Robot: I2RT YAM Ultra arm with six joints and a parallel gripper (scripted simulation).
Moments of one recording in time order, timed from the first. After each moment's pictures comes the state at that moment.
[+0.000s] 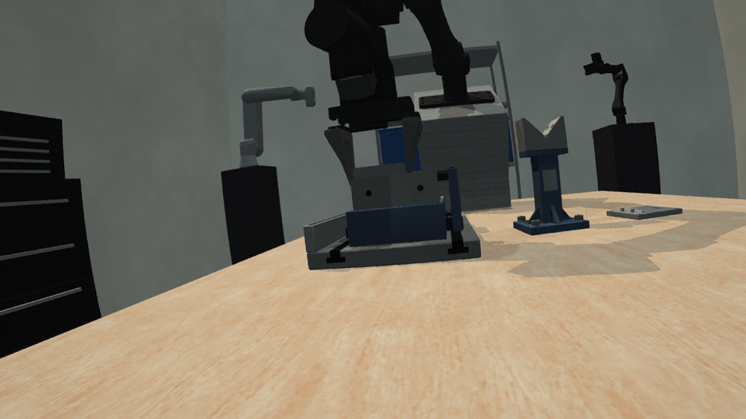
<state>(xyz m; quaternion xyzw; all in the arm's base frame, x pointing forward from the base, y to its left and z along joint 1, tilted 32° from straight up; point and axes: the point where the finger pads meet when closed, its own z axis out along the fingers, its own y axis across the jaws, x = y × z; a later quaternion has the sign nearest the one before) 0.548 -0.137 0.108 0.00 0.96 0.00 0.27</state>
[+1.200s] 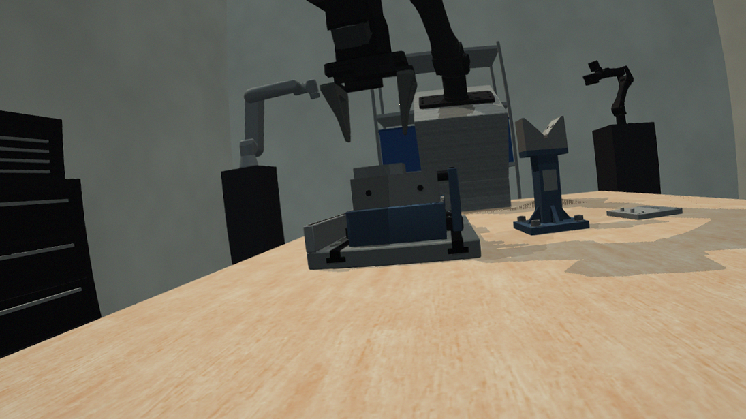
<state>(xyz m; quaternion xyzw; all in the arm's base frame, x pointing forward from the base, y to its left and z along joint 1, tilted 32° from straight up) 0.519 -0.137 0.158 0.00 0.96 0.00 0.27</state>
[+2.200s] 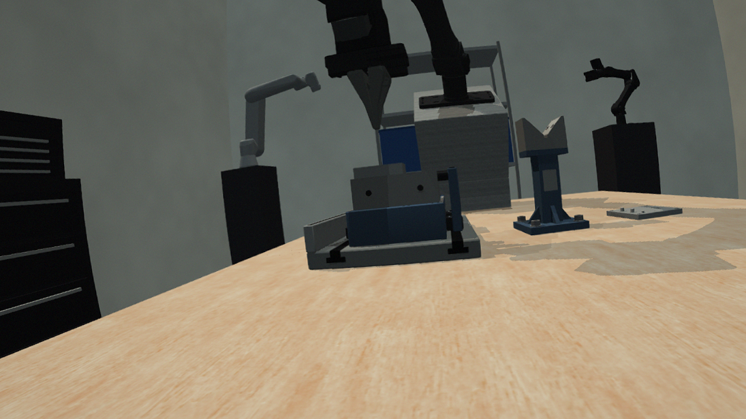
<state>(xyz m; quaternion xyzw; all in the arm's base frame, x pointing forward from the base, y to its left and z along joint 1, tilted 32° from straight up) 0.509 -0.136 0.166 0.00 0.96 0.01 0.27</state>
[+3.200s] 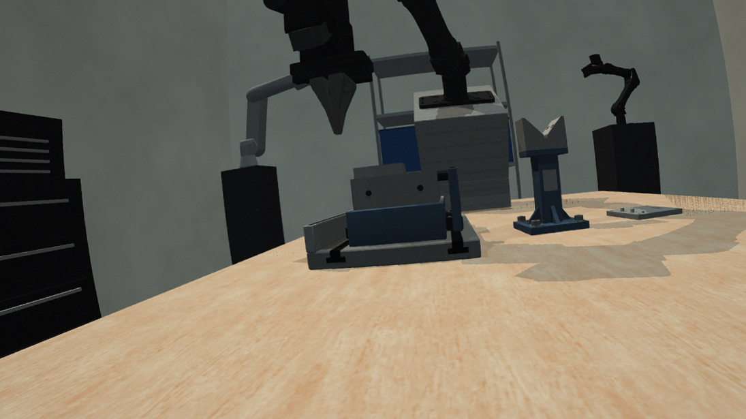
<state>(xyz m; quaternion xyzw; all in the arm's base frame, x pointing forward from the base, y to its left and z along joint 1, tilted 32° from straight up) 0.504 -0.189 0.164 0.02 0.96 0.00 0.27</state>
